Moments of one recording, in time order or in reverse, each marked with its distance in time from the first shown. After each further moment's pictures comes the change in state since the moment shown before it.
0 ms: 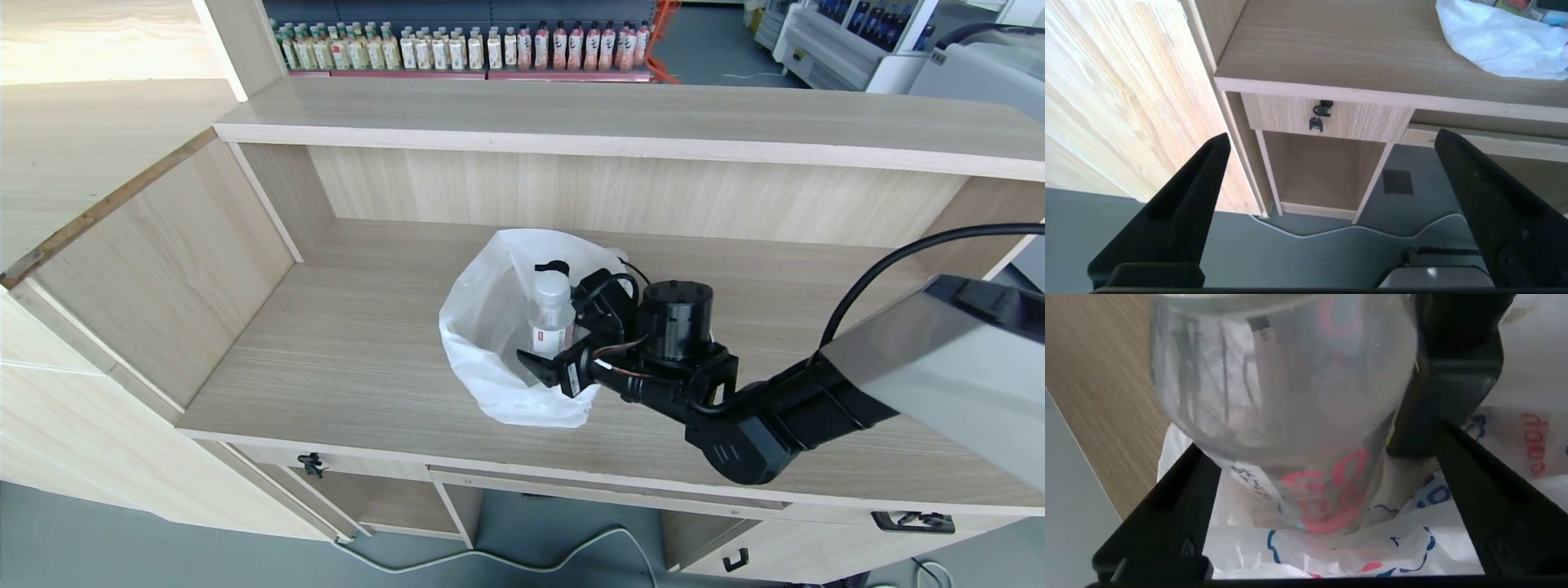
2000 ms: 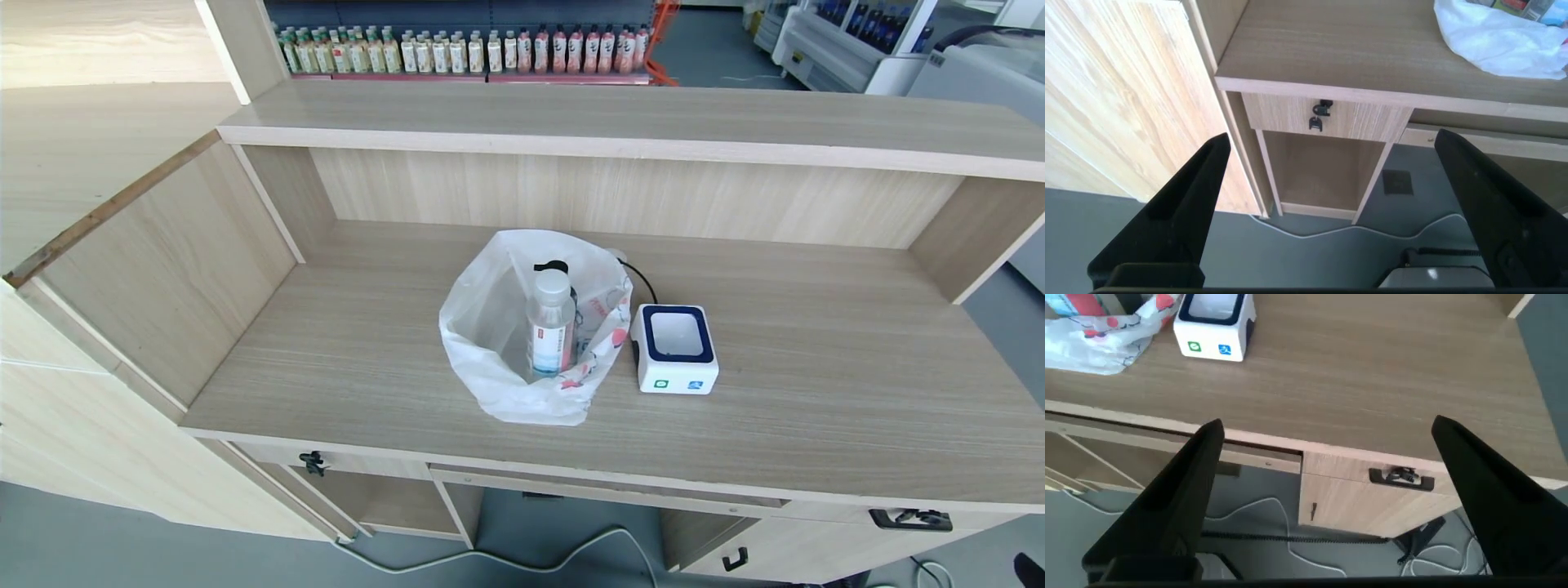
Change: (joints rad) left arm 0.000 0.000 0.000 0.000 0.000 0.000; right arm -0.517 -1.820 1.032 0.697 -0.179 0.048
